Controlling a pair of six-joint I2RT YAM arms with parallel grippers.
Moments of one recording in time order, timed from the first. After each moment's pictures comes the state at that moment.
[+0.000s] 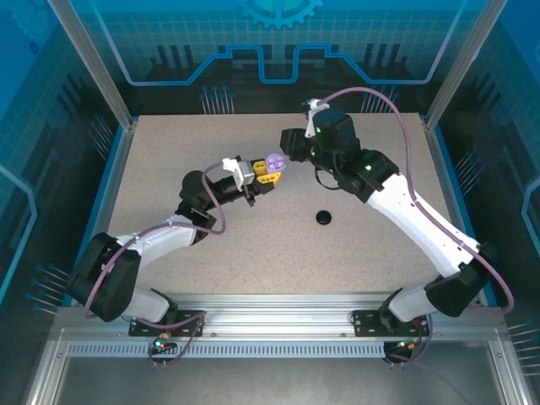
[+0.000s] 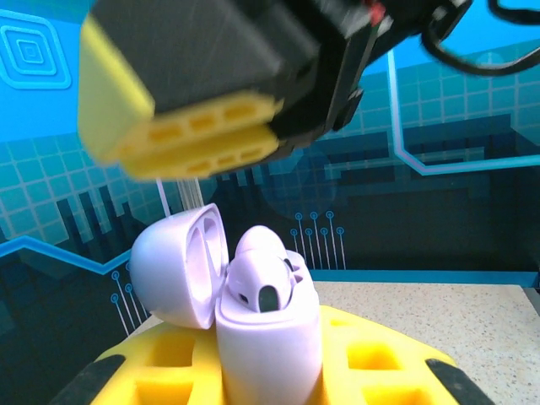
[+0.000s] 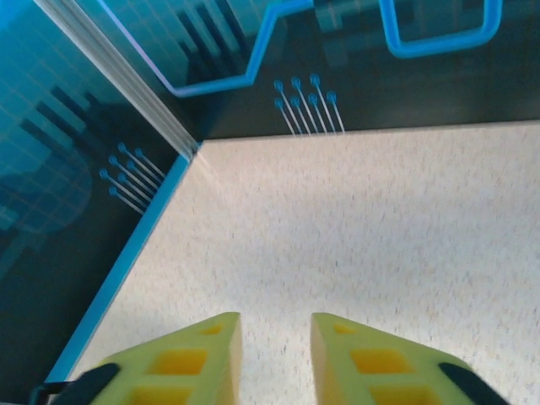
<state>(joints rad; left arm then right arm) -0.47 1.42 0.71 1.00 0.69 0.02 0.68 1.46 1.60 -0.56 0.10 0.52</state>
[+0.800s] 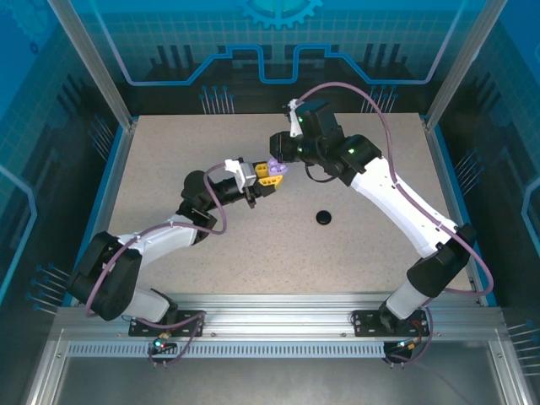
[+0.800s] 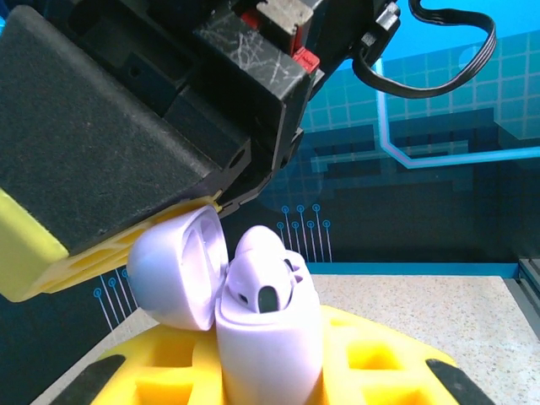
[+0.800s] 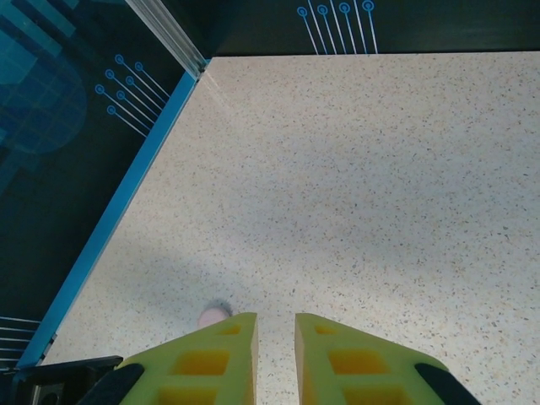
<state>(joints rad) -0.47 1.43 0.71 0.98 0.71 0.01 0.68 1.61 1.76 -0.73 -0.04 0.48</state>
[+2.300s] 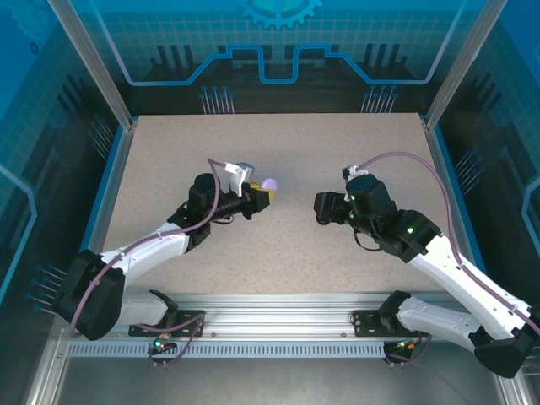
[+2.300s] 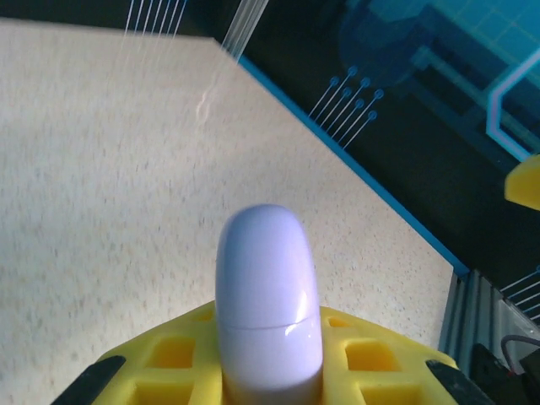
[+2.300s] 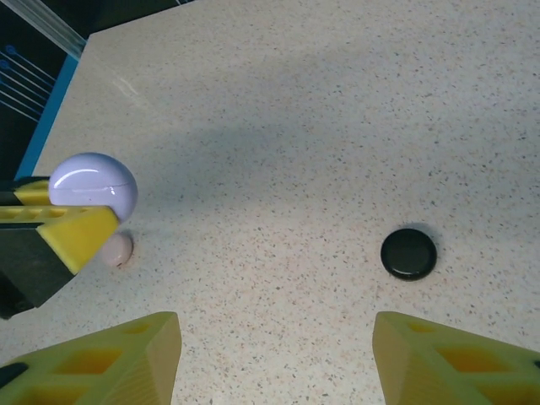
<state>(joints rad) -0.49 1.30 0.67 0.35 0.47 -0.45 0.71 0.96 1.04 -0.75 0.20 0.67</state>
